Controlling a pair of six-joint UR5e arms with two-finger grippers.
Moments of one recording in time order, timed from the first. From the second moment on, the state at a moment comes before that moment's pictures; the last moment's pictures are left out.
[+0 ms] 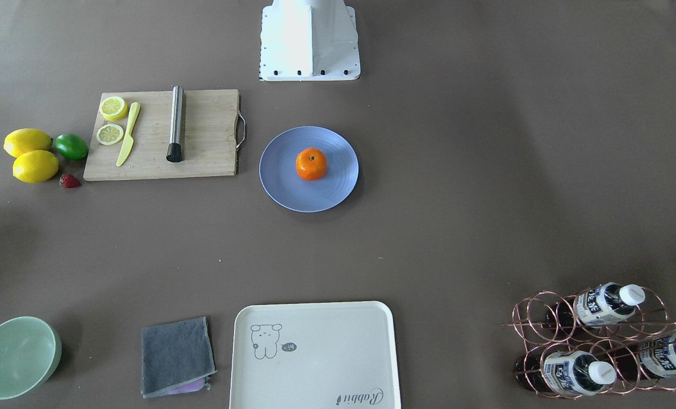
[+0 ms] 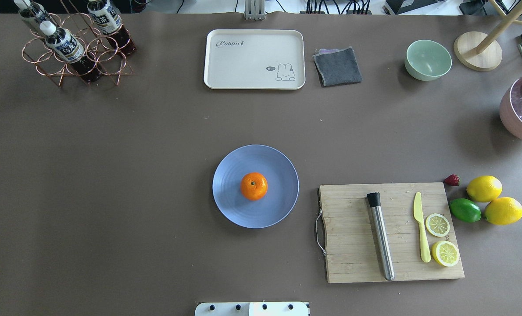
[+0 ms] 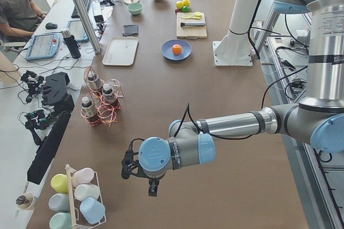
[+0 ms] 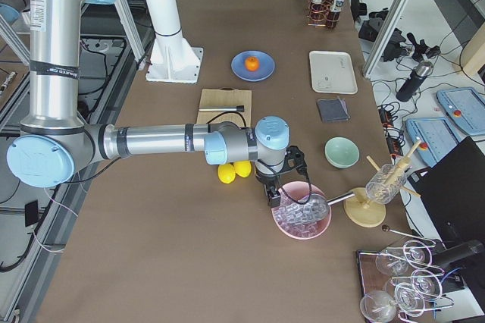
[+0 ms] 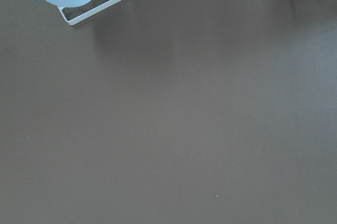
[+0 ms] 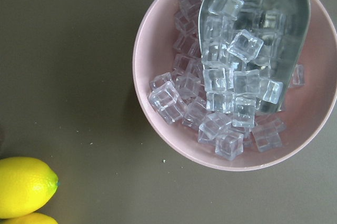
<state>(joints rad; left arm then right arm) -1.80 -1.48 -1.50 -1.65 -2.42 0.27 1.46 -1.67 1.74 -1.50 2.30 -0.16</state>
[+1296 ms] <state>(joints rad) -1.77 -1.48 -1.51 -1.70 -2.39 0.23 1.46 -1.67 1.74 -1.50 2.30 -0.16</state>
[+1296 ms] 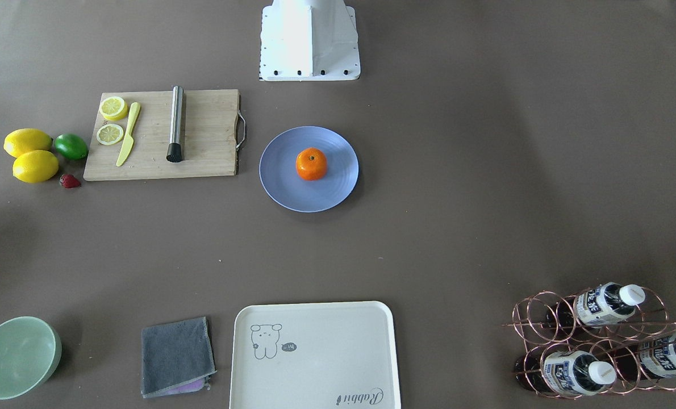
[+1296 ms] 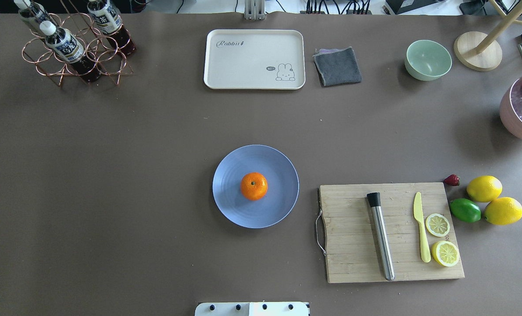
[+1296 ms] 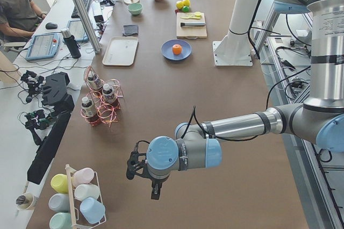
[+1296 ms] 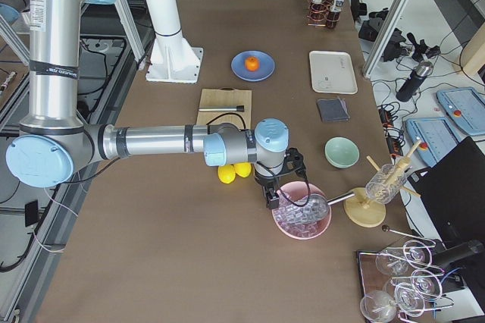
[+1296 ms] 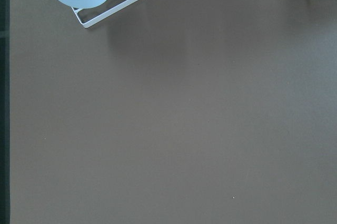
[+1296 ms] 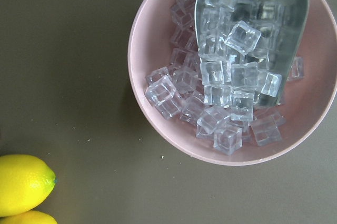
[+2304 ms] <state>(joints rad) -1.76 -1.47 -1.51 -1.70 -2.39 0.22 1.46 -1.67 1.74 -1.50 2.32 -0.16</state>
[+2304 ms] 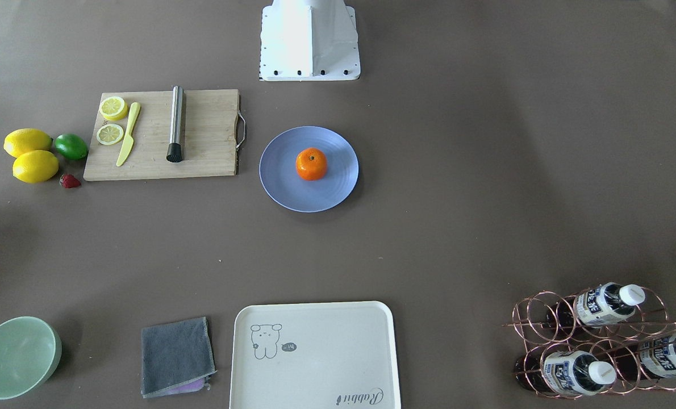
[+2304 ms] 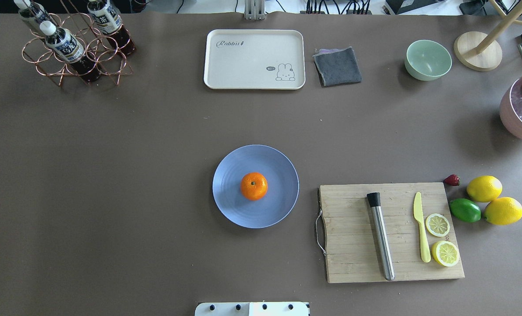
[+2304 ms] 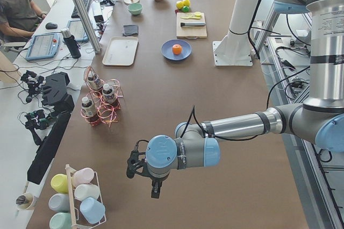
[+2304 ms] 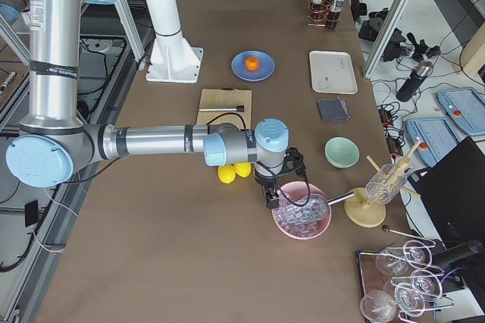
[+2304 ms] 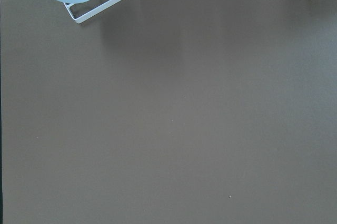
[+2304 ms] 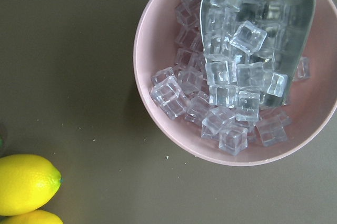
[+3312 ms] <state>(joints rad) -1.76 -1.47 -1.51 -1.70 -2.39 0.22 1.46 -1.69 1.73 -1.50 2.34 -0.16</state>
